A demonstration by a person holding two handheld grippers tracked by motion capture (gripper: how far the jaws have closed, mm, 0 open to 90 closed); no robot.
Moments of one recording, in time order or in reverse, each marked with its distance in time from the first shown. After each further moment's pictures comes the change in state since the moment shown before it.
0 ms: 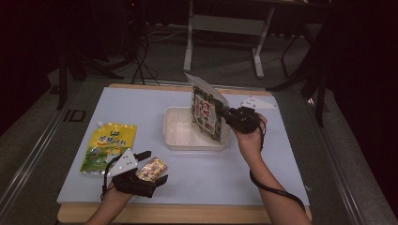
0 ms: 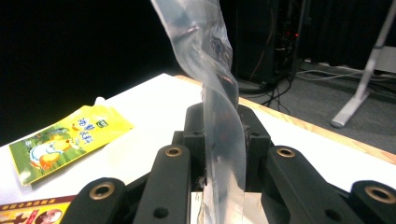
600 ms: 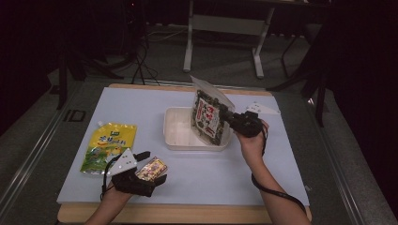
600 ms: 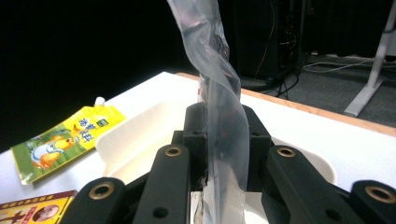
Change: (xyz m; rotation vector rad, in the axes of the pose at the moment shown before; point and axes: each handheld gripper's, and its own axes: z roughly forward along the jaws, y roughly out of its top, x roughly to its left) left arm 0.004 -0.004 0.001 0.006 -0.001 -0.019; right arm -0.021 -0.029 -0.001 -0.019 0.018 0.091
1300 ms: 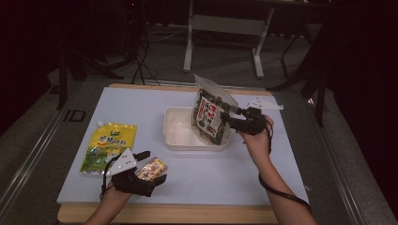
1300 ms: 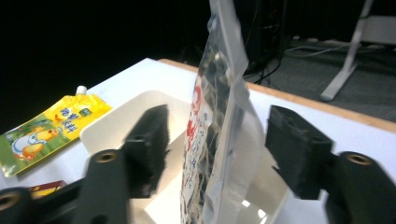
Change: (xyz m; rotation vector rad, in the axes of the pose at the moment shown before) left arm 0.001 0.001 -0.001 -0.008 0.000 0.009; right arm 0.003 0.018 -0.010 0.082 -0.079 -0.025
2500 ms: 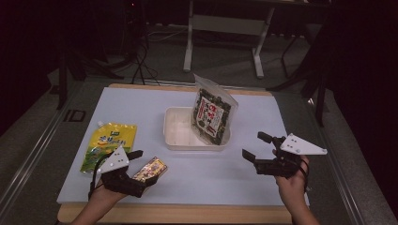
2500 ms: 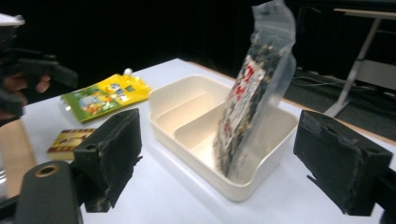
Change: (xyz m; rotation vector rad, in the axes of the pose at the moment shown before) left arm 0.008 0.012 -0.026 0.090 -0.012 0.037; right arm 0.053 -0.035 -0.128 -0.072 0.039 -0.162
